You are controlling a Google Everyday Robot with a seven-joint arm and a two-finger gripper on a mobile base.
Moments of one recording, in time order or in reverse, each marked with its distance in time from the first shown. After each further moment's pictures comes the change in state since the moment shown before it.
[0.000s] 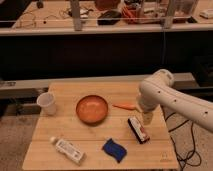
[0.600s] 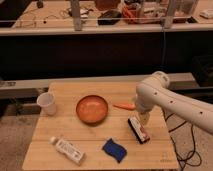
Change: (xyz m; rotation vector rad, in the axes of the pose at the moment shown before) arm -0.014 -0.005 0.013 0.007 -0.028 -0.043
